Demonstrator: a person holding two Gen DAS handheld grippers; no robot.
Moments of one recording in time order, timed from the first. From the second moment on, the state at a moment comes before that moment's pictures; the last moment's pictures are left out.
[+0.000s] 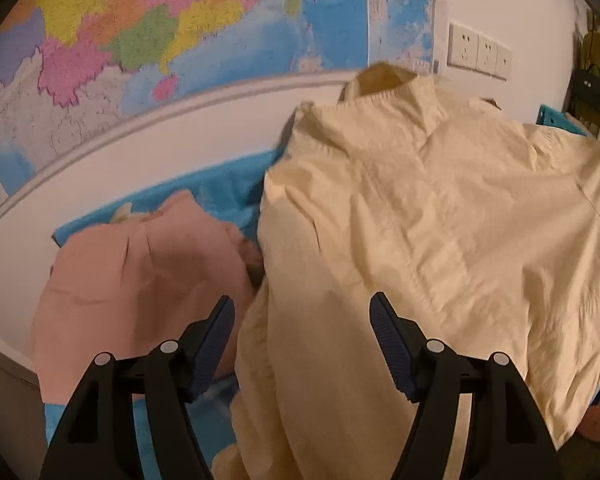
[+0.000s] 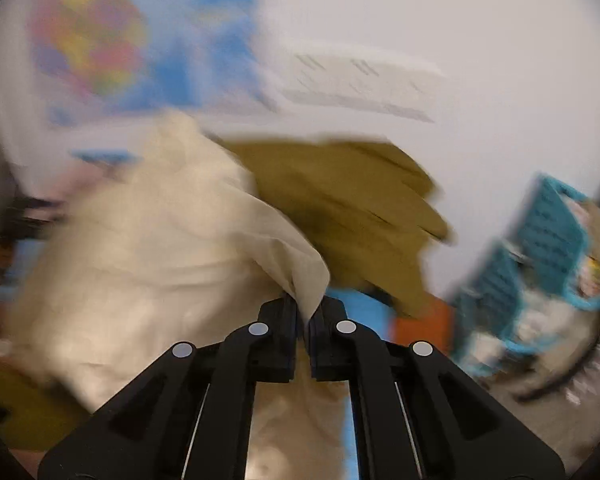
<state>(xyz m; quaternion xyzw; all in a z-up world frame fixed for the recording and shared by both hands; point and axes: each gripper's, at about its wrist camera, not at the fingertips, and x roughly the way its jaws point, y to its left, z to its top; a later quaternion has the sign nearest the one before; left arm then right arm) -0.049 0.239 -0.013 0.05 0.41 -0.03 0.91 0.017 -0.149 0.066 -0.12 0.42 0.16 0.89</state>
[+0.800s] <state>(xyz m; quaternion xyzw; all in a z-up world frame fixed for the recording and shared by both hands) -0.071 0.300 -0.058 -0.09 0.47 -0.07 0.88 0.056 -0.168 0.033 -0.14 0.40 0.11 0.90</state>
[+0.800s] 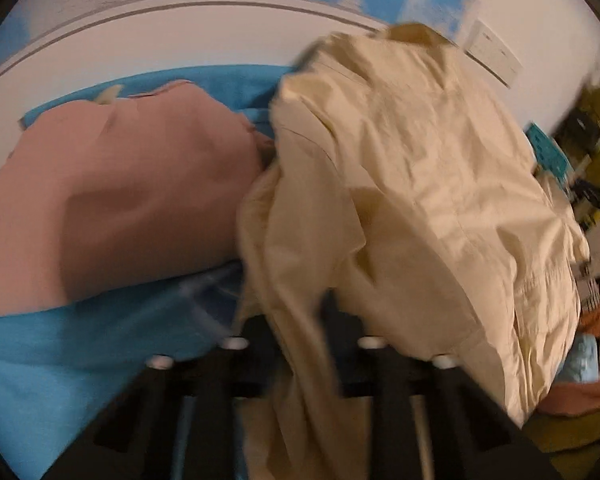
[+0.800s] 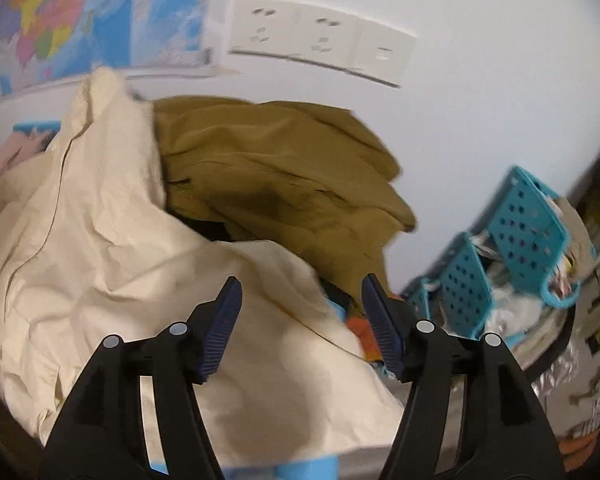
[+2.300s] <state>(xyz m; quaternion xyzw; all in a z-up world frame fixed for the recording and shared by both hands) -0.143 0.295 0.022 0.02 0.34 0.03 0.94 -0.007 -0.137 0.043 -0.06 0.32 0.23 0.92</state>
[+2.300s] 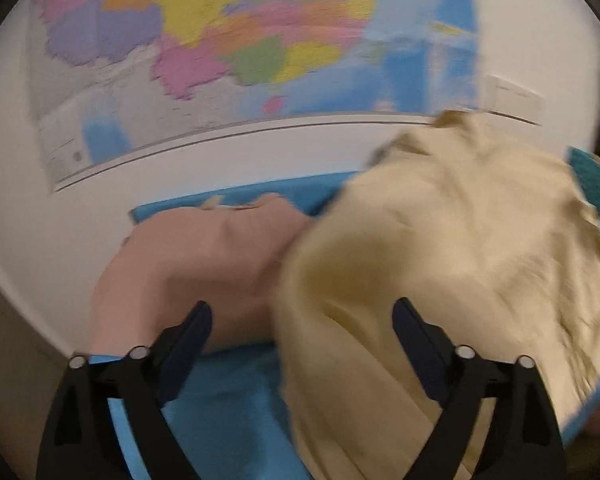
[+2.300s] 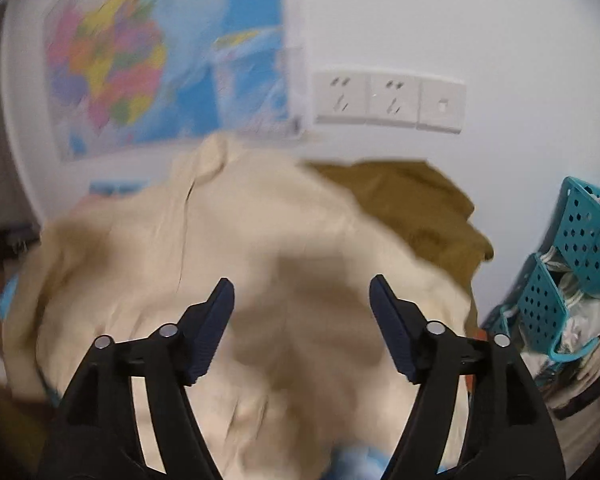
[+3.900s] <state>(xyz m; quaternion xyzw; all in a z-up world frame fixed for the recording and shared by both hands) -0.241 0.175 -0.083 0.10 0.40 -0.10 0.91 -0.109 -0.136 -0.101 -0.14 0.35 0.24 0.90</state>
